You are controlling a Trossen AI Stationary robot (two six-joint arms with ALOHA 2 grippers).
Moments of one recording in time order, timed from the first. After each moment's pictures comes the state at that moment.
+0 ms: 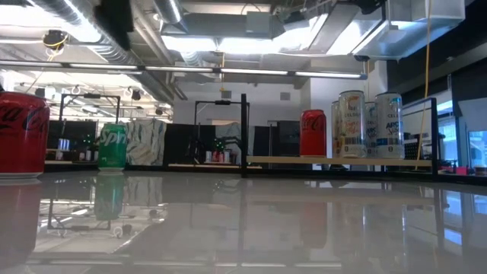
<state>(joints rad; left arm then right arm) 0.00 1.18 1.33 -1.30 -0.21 -0.51 0.34 0.93 0.65 0.15 0.25 -0.13</state>
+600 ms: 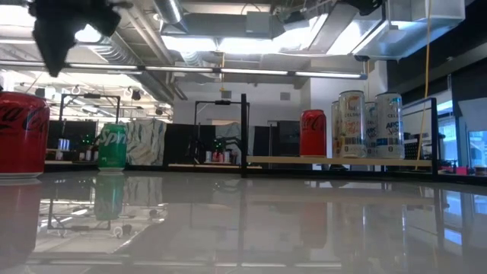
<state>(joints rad) -0.06 1.14 1.10 -1.53 -0.09 -0.83 0.34 0.95 0.65 0.16 0.25 -0.13</state>
